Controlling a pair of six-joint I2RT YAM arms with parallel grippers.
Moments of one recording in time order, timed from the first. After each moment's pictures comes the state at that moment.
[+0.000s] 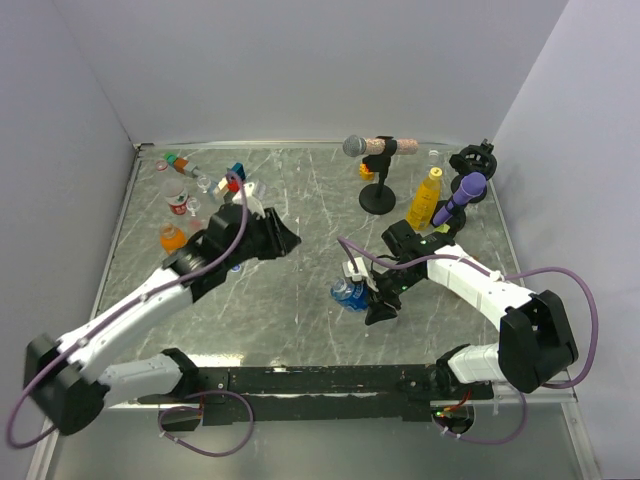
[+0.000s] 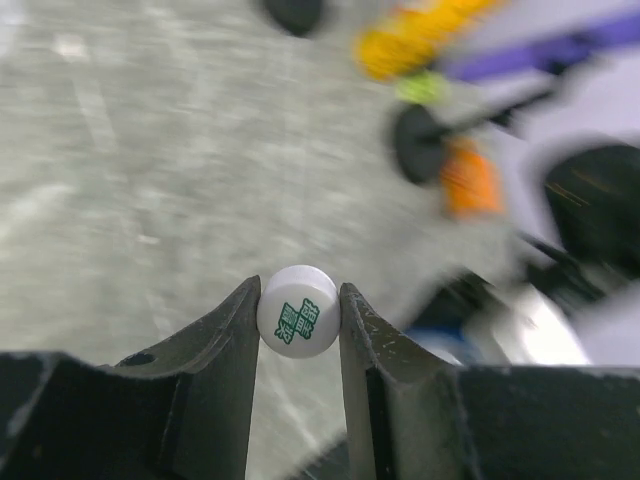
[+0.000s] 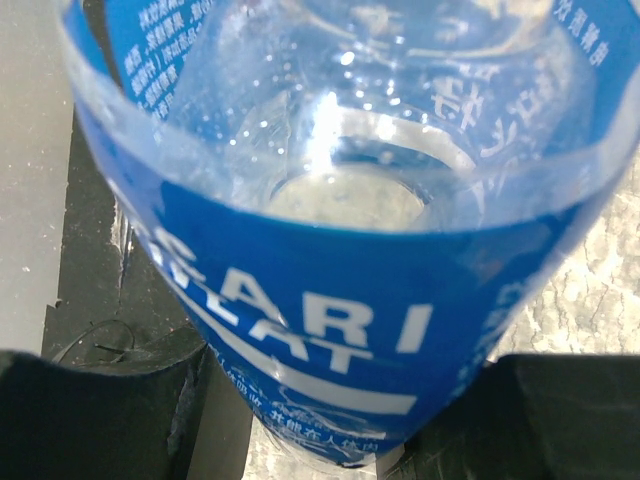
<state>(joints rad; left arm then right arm) -0.73 1.05 0.92 -0.26 0.01 -0.73 0.48 1.33 0.87 -0.97 -0.84 -1.10</state>
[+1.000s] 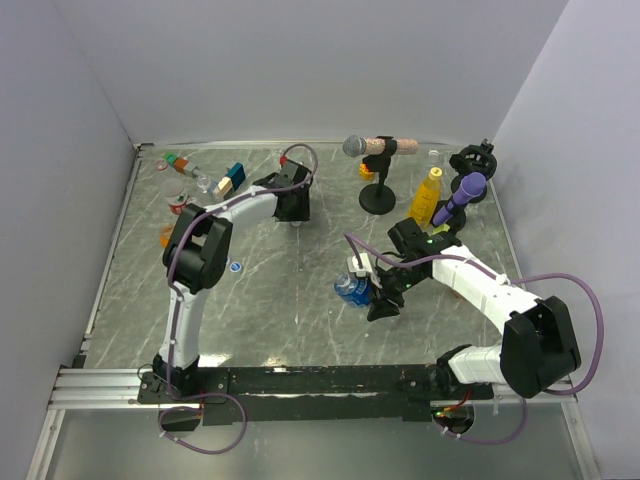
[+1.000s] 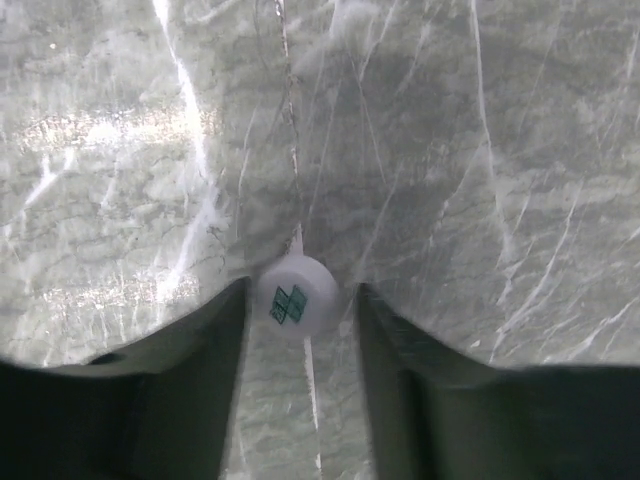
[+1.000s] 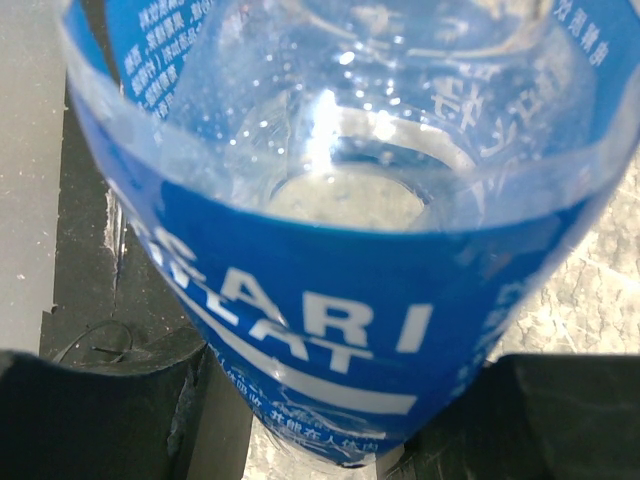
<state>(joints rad) -0.52 2.17 1.66 -0.42 -0.14 -0.47 0.44 1.30 0.87 -0.97 -0.84 -1.09</state>
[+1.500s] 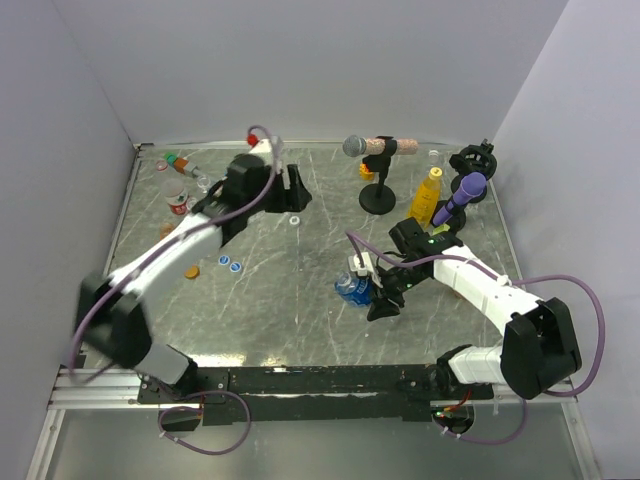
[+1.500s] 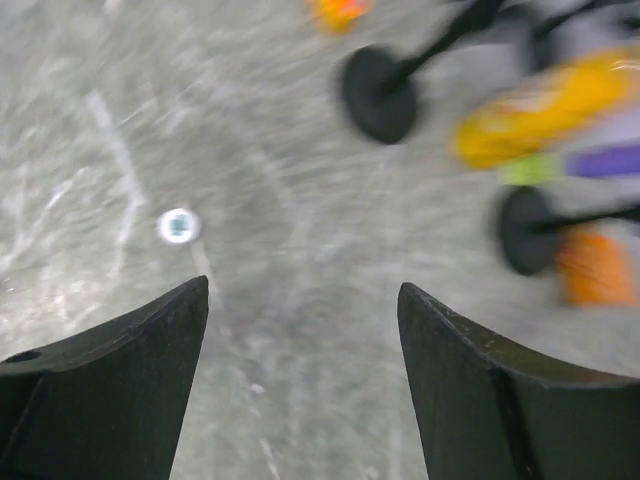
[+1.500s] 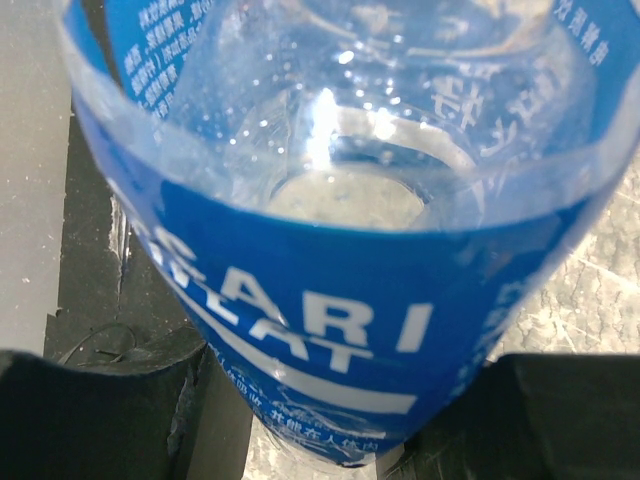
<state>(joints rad) -0.53 1.56 1.28 -0.21 0.05 -0.44 0.43 1.29 0.87 -0.97 -0.86 -1.09</state>
